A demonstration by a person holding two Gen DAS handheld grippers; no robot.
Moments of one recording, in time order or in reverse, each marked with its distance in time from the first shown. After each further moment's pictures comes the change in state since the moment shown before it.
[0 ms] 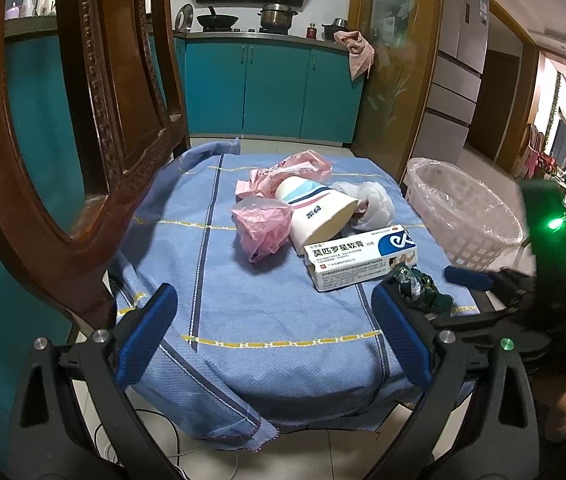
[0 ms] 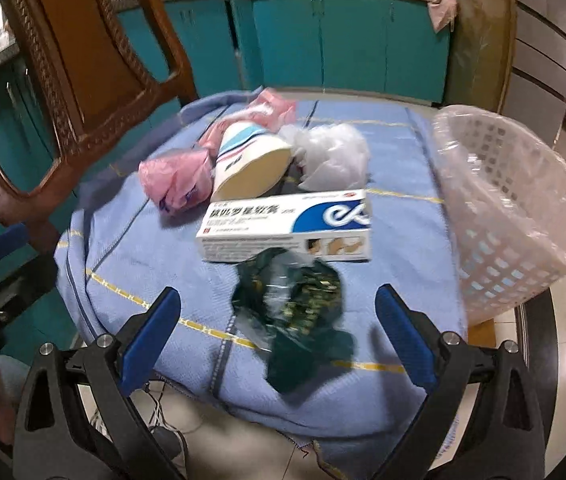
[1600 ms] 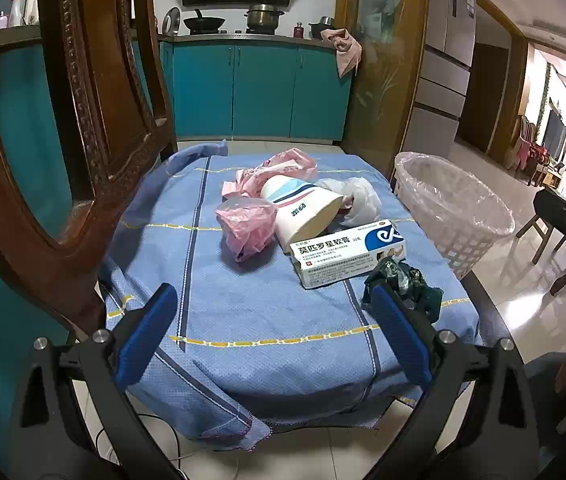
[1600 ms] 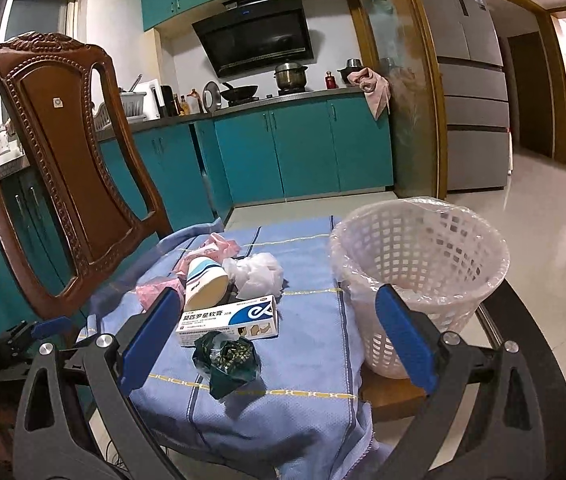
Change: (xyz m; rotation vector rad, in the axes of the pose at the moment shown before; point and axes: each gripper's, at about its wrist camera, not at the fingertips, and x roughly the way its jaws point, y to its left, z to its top) left arm -0.001 -0.011 -0.003 0.040 0.000 -0.024; right arm -0.133 -0.060 -0.027 0.159 -0.469 -0.069
